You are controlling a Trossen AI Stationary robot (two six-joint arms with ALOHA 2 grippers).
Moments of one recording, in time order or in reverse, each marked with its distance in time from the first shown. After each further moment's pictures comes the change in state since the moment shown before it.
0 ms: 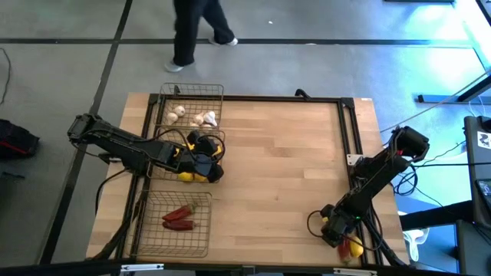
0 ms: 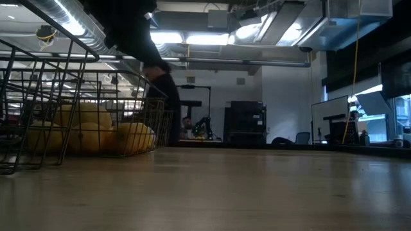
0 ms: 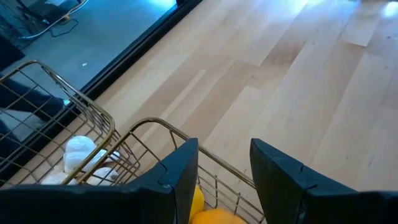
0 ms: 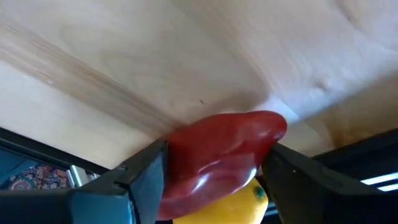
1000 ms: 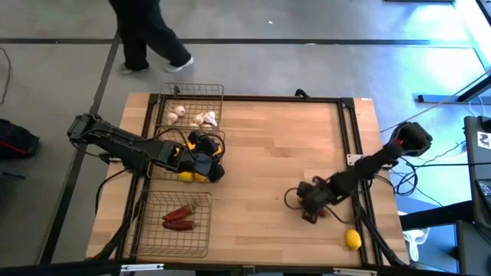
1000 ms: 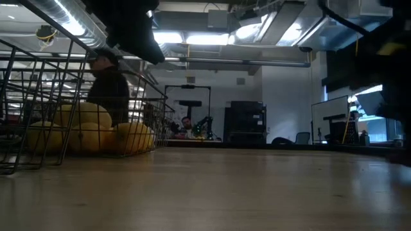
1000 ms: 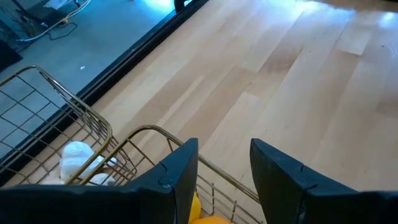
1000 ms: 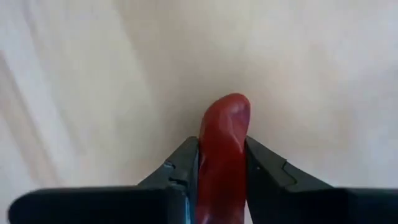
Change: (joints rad) left arm 0.004 0.000 0.000 0.032 0.000 0.013; right arm -0.340 -0.079 -0.004 0.013 0.521 -0.795
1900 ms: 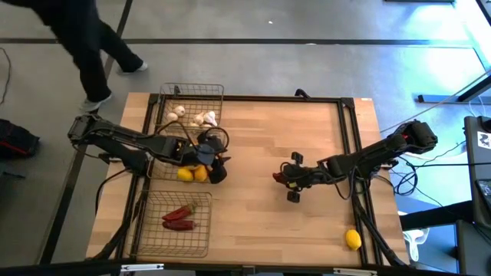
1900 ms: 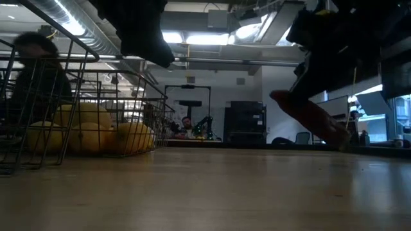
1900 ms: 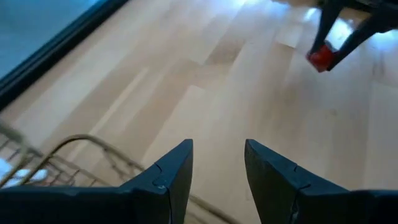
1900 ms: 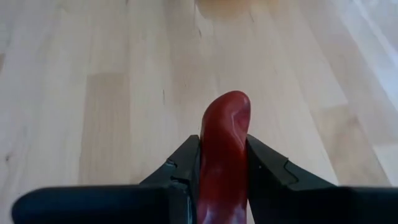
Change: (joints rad) left arm 0.084 0.007 0.000 0.091 0.280 0.079; right arm -0.264 -0.093 0.001 0.344 0.294 -0.693
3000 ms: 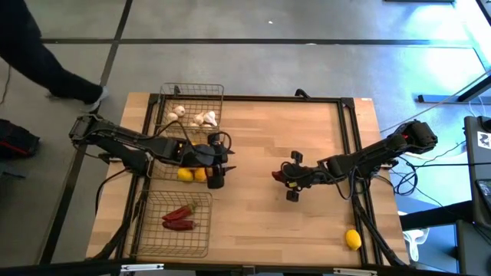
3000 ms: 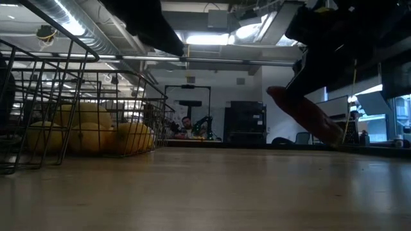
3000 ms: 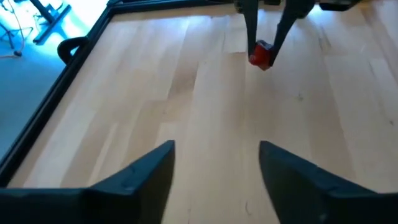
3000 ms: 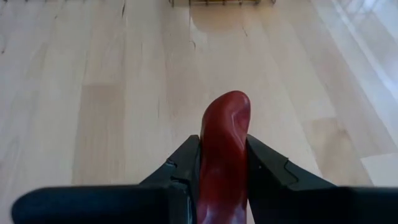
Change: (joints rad) left arm -0.016 0.021 0.000 0.146 0.106 0.388; right arm 0.000 -0.001 0.002 0.033 0.030 -0.028
